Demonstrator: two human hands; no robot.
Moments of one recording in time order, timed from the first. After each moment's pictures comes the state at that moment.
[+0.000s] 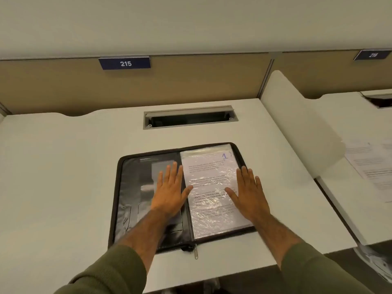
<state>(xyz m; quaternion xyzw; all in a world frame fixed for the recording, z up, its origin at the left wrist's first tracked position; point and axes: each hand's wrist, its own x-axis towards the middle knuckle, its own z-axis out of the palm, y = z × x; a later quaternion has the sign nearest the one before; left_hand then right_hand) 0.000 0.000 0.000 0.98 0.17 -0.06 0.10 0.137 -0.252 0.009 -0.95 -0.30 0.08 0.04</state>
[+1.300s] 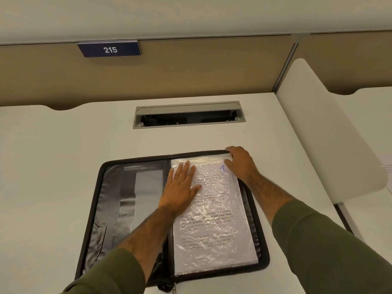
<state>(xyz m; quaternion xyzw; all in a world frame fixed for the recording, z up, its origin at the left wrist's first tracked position) 0.115 -0.012 -0.026 0.98 0.16 -0.05 0.14 0.319 -0.159 0.009 -0.91 -0.28 0.17 0.26</state>
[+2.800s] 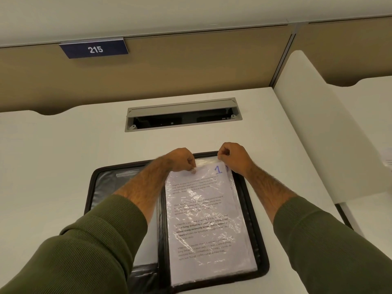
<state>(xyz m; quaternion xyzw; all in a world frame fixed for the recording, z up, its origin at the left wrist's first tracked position) 0.237 0.055 0.023 0.90 0.16 -0.26 0.32 0.345 -0.146 0.012 -0.87 -0.26 0.24 0.35</state>
